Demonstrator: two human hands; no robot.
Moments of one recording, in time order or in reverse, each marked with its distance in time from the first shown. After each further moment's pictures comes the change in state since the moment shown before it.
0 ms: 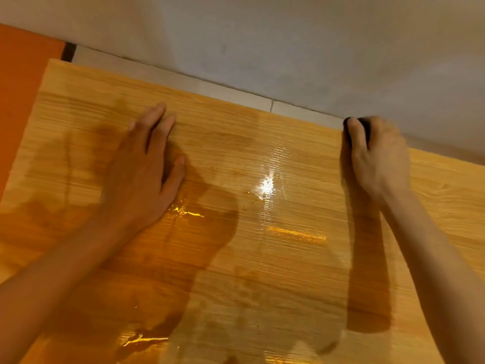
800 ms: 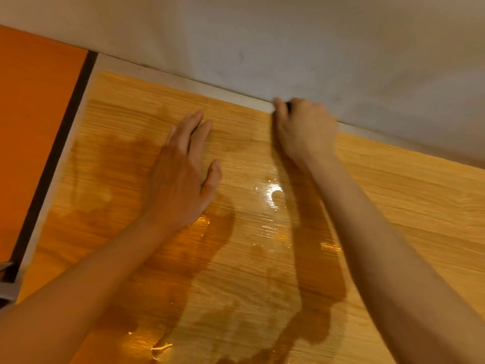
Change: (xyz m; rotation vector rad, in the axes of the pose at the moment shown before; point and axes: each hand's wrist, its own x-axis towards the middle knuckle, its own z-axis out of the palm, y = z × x) left_hand 0.001 -0.001 -0.001 -0.033 0.031 0.009; right_hand 0.010 -0.153 0.049 -0.074 -0.111 -0.068
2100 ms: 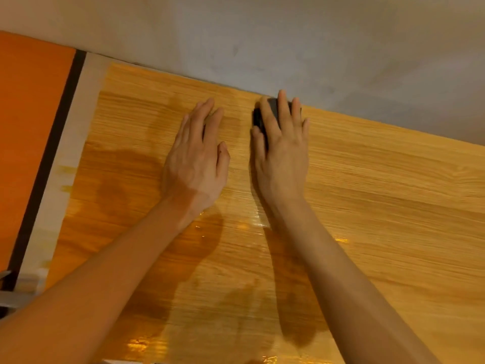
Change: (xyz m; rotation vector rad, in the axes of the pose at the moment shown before) left_hand 0.001 0.001 0.004 0.036 0.066 0.017; right_hand -0.087 -0.025 0.044 0.133 0.235 -0.166
